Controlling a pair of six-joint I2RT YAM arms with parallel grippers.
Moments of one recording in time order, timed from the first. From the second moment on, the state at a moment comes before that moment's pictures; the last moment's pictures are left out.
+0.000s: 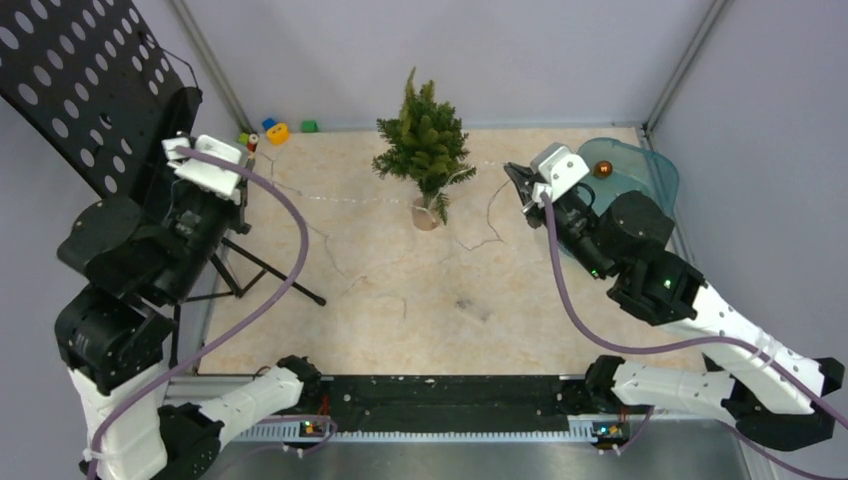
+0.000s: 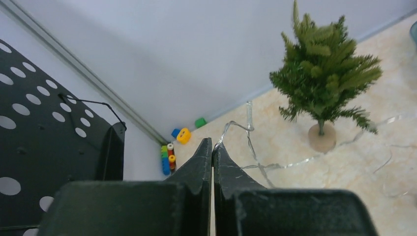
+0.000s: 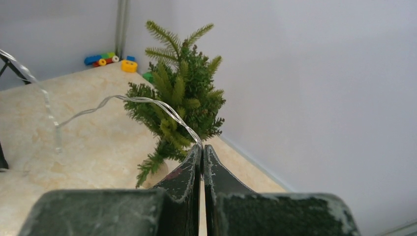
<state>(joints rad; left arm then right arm) -0.53 0.96 1.91 -0.97 -0.25 0.44 0.99 0.94 1.27 -0.17 0.34 -0.42</state>
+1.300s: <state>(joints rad) -0.40 1.14 1.75 -0.28 -0.75 0.92 0.92 1.71 2.33 -0.19 -0.25 -0.31</state>
